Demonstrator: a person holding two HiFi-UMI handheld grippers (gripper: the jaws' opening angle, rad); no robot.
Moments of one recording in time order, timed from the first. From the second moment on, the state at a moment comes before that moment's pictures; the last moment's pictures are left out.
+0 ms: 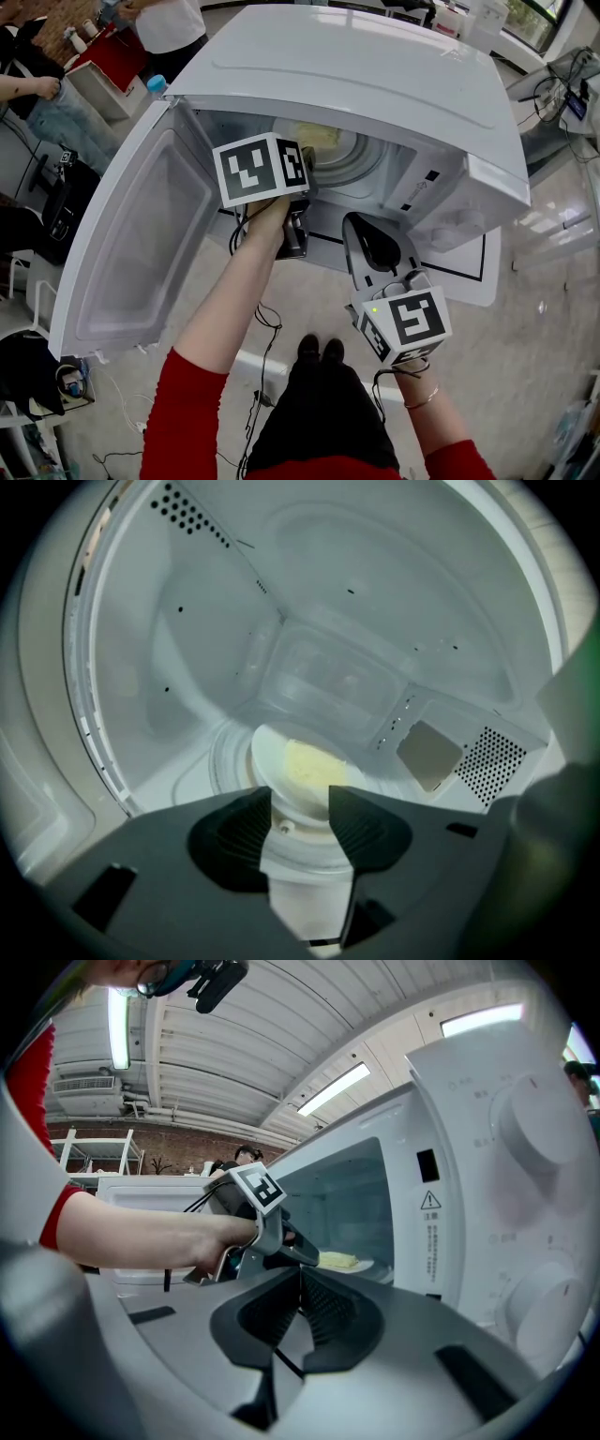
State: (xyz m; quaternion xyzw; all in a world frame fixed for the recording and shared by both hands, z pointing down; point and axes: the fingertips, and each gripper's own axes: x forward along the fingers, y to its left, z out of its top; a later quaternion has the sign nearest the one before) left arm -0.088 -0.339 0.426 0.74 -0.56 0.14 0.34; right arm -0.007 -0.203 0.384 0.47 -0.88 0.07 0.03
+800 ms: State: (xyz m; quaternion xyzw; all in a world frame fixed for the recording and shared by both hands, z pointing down) left arm -0.094 -0.335 0.408 0.77 -0.59 0.13 0.23; right arm -0.005 -0.207 0.388 0.47 -0.88 0.07 0.03
